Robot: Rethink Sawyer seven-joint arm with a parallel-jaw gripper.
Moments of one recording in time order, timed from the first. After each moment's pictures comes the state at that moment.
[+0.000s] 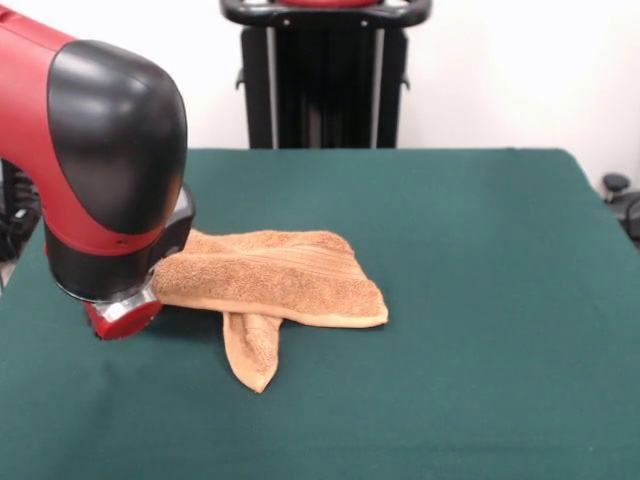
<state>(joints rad) -0.28 -0.08 -0.25 0.70 -0.16 1.12 2.34</state>
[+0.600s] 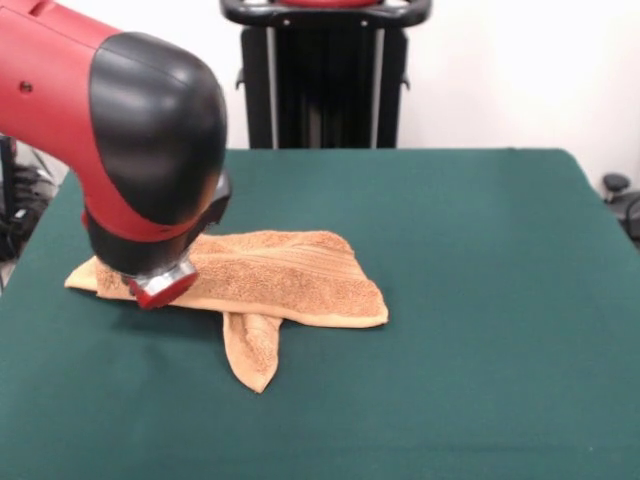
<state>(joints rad) -0.23 -0.09 -0.28 0.70 -0.16 1.30 2.34</state>
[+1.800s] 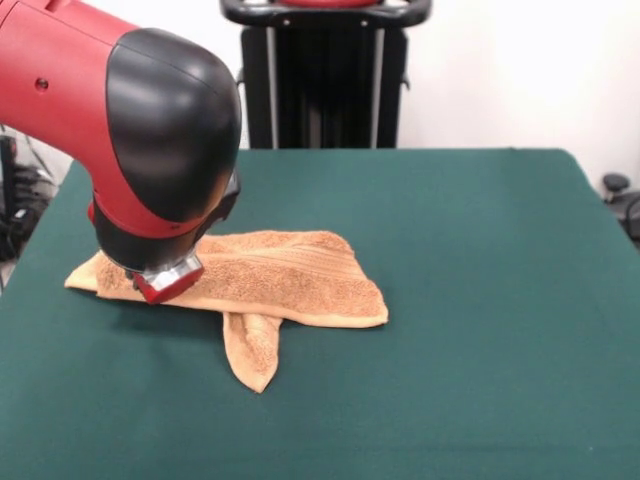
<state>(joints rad) -0.22 -0.08 -0.30 0.70 -0.16 1.30 2.34</state>
